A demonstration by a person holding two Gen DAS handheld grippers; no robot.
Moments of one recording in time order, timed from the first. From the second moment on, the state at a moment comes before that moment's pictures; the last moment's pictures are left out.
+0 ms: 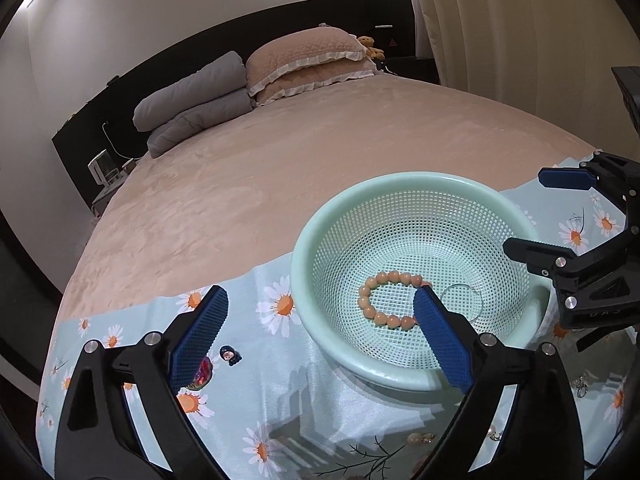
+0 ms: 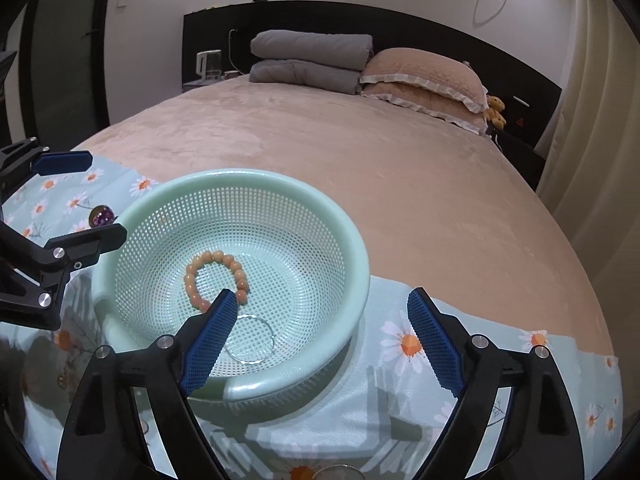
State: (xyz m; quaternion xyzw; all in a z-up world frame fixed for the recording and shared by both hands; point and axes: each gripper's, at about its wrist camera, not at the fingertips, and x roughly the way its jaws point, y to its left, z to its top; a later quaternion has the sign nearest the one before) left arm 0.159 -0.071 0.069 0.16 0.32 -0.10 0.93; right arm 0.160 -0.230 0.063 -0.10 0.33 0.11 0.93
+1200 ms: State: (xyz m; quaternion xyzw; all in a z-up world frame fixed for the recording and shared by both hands) left arm 0.102 -0.070 -0.012 0.20 0.40 -0.17 0.88; right arm 0.087 -0.289 -0.017 -0.07 0.43 0.05 0.90
